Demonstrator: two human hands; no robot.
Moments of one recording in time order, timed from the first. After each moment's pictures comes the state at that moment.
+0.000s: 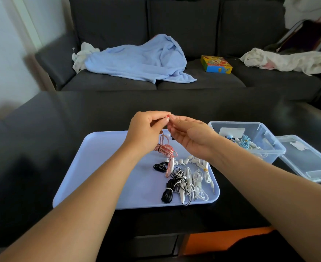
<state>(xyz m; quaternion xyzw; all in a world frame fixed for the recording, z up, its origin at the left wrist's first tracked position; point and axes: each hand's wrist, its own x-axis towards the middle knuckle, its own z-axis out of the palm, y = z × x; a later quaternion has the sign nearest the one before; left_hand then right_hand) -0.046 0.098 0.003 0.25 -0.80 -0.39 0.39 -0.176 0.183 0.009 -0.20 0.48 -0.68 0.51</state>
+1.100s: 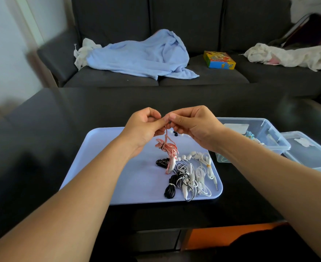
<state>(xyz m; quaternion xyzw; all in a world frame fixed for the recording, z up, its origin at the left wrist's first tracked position) -0.040 0.092 0.004 0.30 -0.65 -0.62 0.32 -0.189 0.183 0.010 -0.45 0.58 -0.57 0.38</state>
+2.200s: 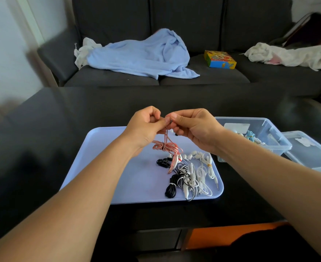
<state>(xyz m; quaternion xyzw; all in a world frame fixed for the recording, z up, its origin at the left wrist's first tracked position) -0.037 0.094 0.005 0.25 -0.68 -0.61 0.32 -0.183 0.187 0.012 -0.38 0.55 -0.60 0.44</state>
